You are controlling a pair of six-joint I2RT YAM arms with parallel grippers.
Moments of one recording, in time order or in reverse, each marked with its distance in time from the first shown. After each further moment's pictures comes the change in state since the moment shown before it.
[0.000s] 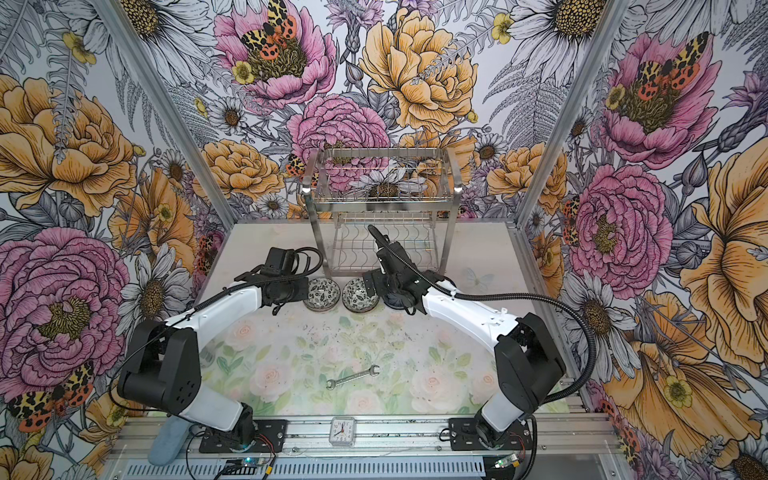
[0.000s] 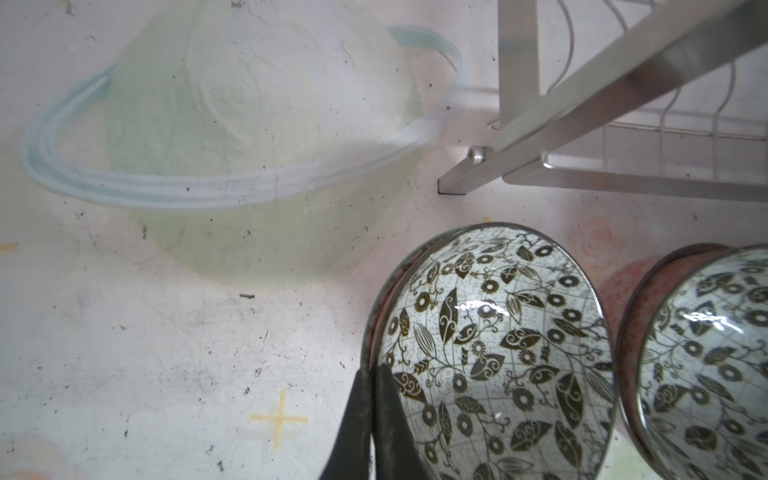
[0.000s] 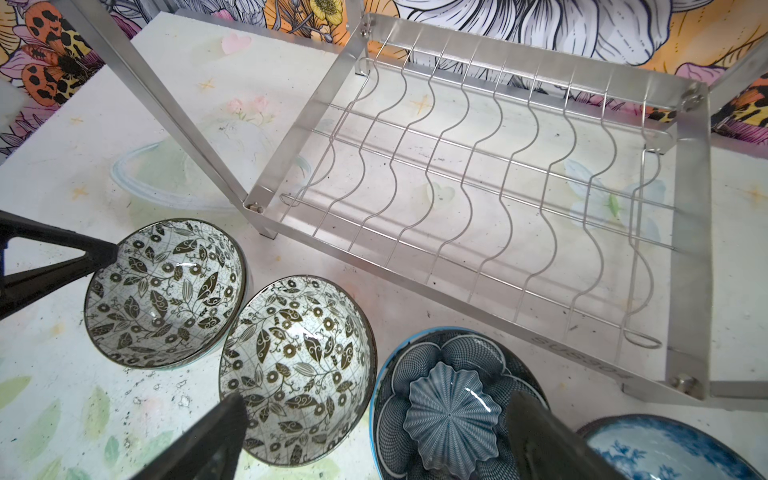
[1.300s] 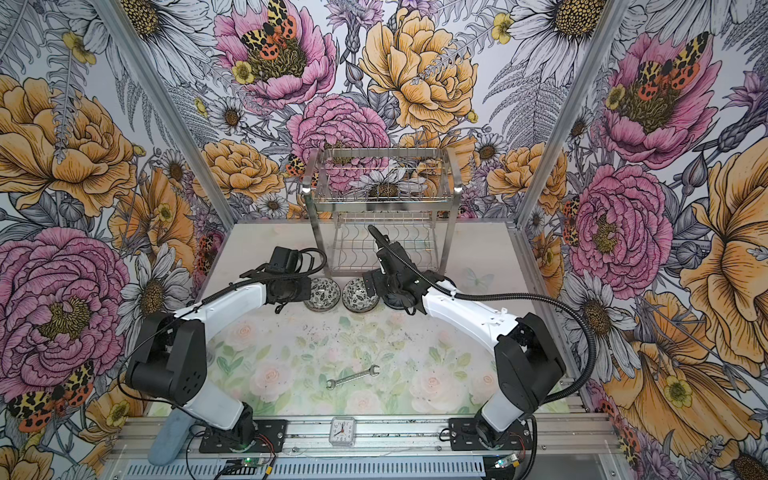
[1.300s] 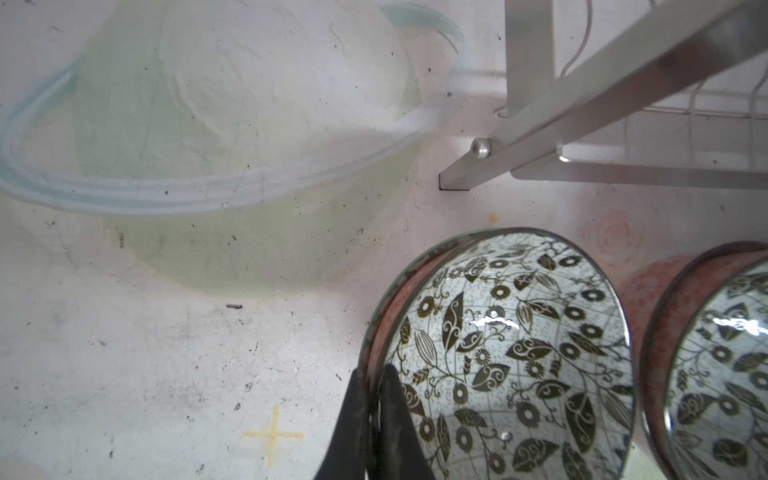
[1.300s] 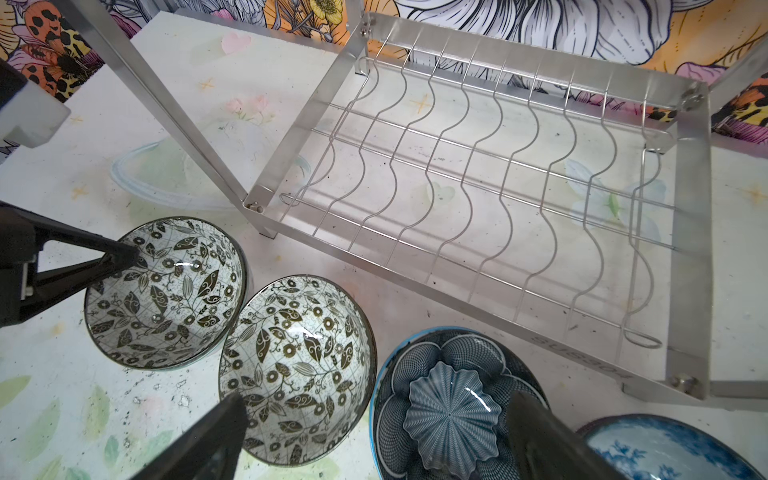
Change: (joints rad) left arm -0.007 0.057 0.026 -0.002 0.005 0.019; right arm 0.000 0.000 0.000 0.000 0.000 0.000
